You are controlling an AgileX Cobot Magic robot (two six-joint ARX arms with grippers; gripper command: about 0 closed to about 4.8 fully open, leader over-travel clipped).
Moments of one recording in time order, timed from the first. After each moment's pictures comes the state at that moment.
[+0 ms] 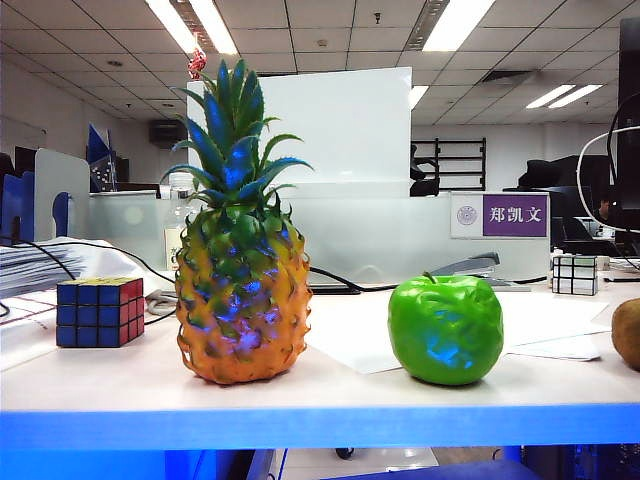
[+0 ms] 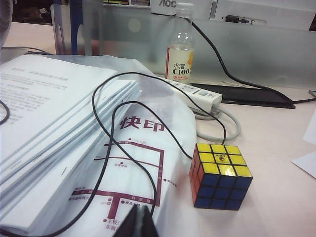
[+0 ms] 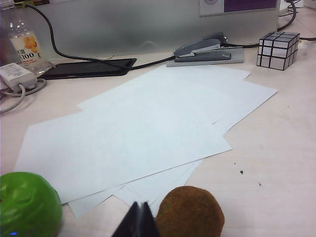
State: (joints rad) left arm 0.02 0.00 0.01 -0.05 0.04 -0.06; right arm 0.23 0.00 0.01 -0.12 0.02 0.16
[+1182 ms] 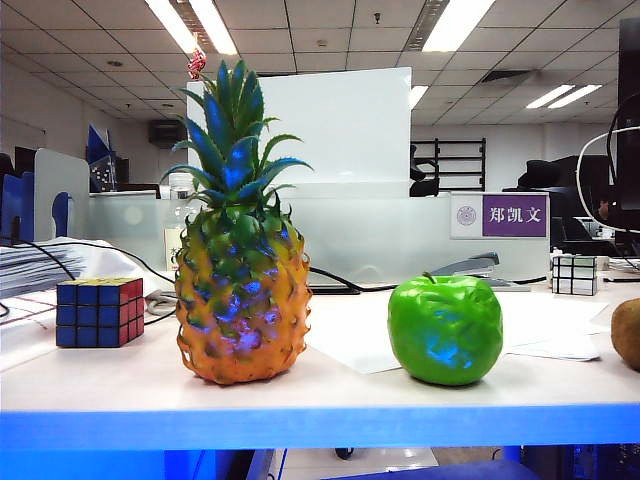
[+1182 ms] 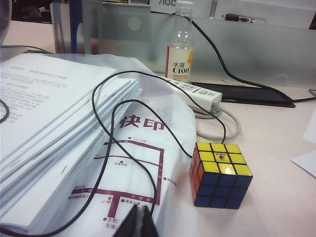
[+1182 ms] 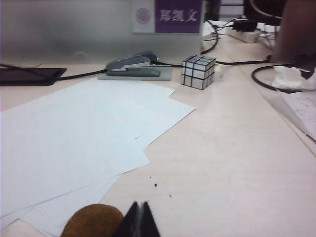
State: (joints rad) left arm 0.02 0.00 0.01 -0.05 0.04 -0.06; right arm 0.01 0.00 0.01 -0.09 0.03 0.01
